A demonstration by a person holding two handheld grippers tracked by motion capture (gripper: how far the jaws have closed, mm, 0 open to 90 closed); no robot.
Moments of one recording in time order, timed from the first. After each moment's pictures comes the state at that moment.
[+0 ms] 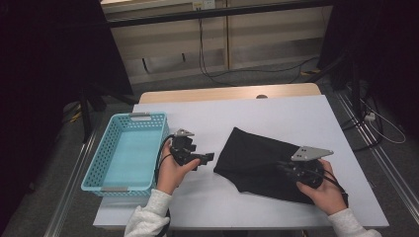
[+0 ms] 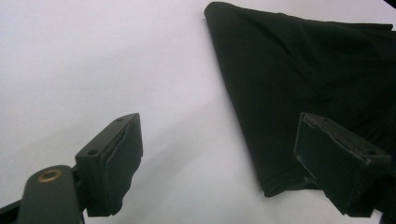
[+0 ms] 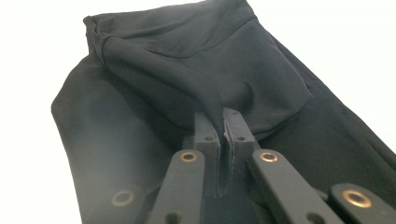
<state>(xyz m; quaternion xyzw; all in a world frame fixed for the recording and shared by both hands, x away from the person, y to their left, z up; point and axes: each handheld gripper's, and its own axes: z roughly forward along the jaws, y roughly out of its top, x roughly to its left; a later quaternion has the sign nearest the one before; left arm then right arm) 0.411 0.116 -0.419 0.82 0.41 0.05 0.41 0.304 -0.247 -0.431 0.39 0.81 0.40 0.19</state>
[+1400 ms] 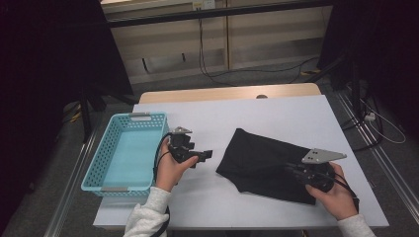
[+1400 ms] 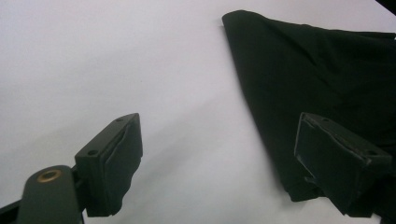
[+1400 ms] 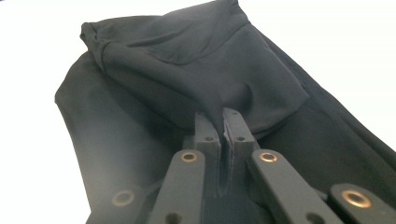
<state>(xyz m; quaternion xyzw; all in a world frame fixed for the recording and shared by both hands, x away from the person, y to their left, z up) 0.419 0.121 -0.419 0.81 0.42 0.05 0.41 0.290 -0.266 -0.428 0.41 0.80 0.41 0.19</state>
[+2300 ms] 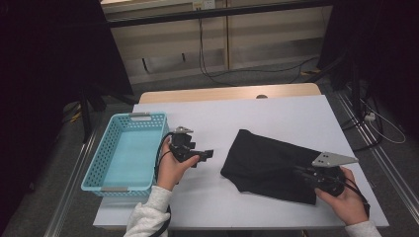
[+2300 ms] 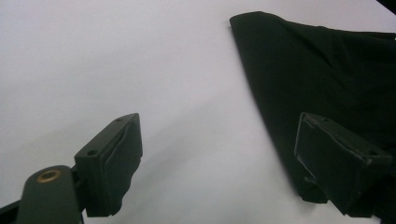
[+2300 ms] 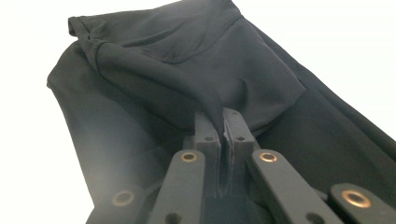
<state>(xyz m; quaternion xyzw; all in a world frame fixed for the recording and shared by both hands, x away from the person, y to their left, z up) 0.420 0.117 -0.419 0.81 0.42 0.05 0.41 0.278 -0.285 -0.430 0.42 0.79 0.40 0.19</state>
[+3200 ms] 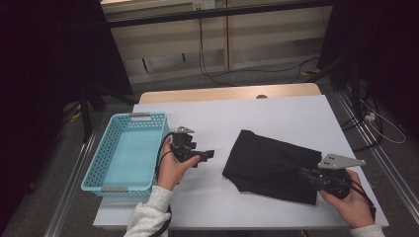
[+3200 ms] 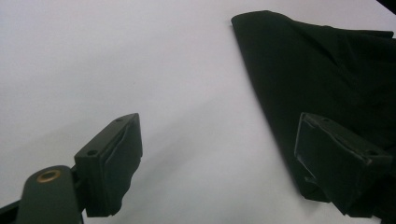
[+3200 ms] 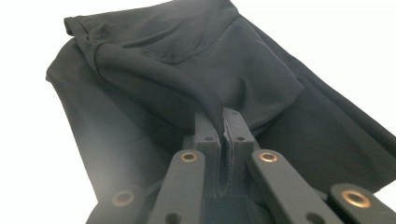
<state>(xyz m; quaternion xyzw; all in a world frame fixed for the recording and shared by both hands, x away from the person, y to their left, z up) 0.420 0.115 -0.419 0.81 0.41 0.05 0.41 0.270 -0.295 -0.431 0.43 0.78 0.40 0.19</state>
